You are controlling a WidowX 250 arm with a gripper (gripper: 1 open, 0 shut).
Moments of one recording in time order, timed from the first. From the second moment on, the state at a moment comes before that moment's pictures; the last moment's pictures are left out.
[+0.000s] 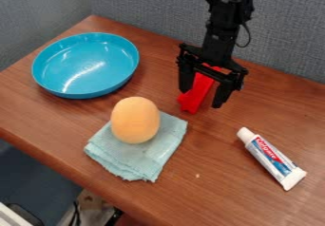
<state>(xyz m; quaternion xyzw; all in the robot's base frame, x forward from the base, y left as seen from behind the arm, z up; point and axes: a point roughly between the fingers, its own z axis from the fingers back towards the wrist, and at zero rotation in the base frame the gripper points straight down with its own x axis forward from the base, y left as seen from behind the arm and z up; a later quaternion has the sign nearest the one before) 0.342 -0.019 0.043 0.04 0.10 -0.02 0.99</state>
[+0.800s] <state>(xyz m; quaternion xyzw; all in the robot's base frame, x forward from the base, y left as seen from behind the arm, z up) 0.343 -0.018 0.044 0.04 0.10 -0.02 0.99</state>
